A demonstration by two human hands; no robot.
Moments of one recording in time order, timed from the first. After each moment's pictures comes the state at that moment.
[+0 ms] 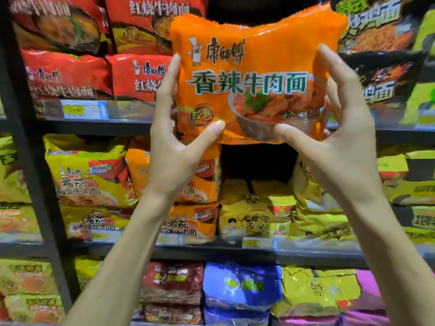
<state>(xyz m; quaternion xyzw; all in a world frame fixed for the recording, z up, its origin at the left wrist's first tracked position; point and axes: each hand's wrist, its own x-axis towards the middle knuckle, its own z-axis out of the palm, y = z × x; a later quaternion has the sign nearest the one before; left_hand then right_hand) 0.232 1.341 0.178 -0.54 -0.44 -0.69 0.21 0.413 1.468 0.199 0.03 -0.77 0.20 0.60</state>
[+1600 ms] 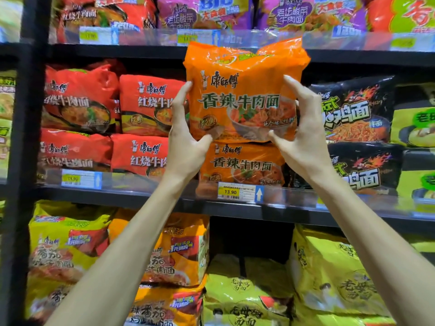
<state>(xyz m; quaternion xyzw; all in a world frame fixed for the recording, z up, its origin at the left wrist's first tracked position) 0.204 1.422 0.303 -0.50 -0.44 -0.67 0.32 0.358 1.570 0.330 0.10 -0.73 0.02 0.67</state>
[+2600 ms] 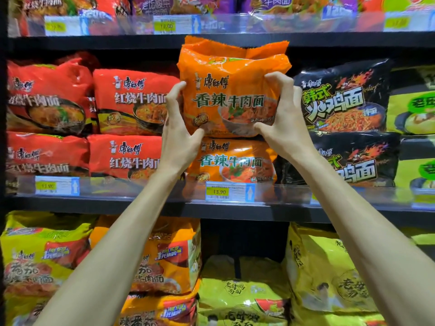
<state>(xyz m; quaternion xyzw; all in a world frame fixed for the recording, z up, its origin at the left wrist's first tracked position) 0.157 1.467 0.319 -0.52 -0.46 -0.59 0.40 0.333 1.595 0.346 0.00 -0.77 0.07 0.64</state>
